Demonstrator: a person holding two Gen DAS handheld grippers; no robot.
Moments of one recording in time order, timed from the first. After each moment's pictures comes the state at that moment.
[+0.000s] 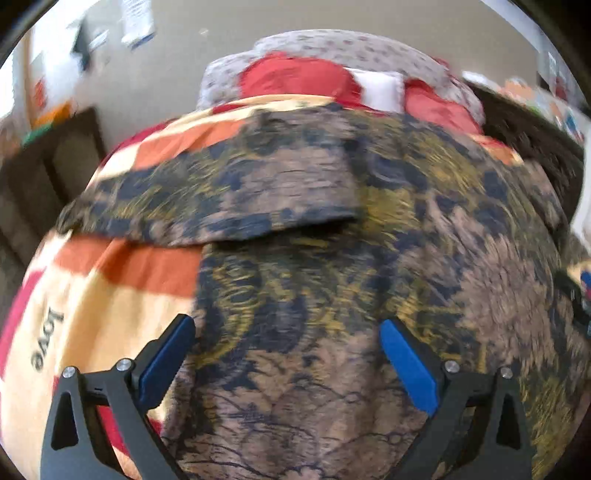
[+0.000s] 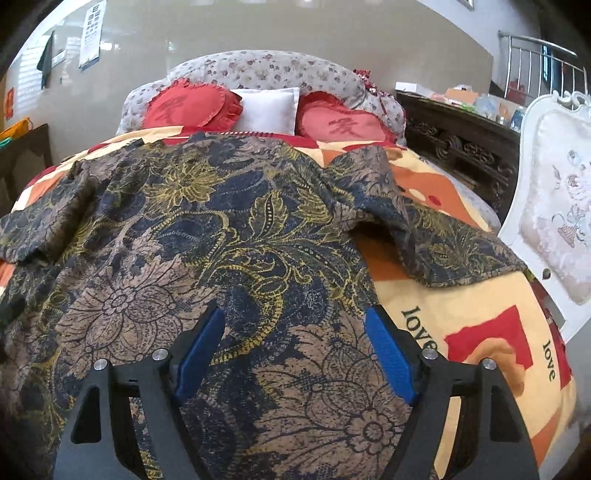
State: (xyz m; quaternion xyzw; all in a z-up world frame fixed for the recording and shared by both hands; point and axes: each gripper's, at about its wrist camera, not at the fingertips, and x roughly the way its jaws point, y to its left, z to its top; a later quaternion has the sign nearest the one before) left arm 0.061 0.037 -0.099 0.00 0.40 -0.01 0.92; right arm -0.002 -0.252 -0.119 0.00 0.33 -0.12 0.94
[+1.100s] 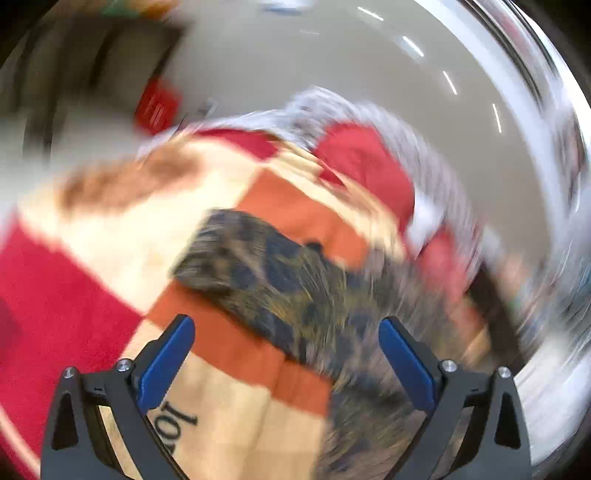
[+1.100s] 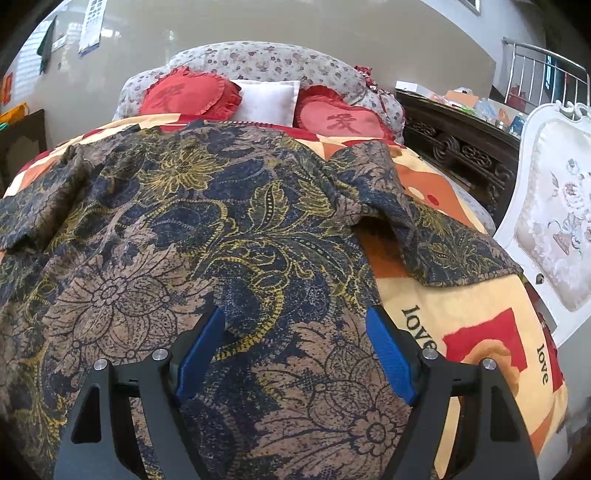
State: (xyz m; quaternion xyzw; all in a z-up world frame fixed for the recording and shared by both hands) left arm 0.097 0.273 -0.061 -0.38 0.34 -0.03 0.86; right arm 0.006 -0.247 -0.126 -0.03 0.35 -0.13 0.93
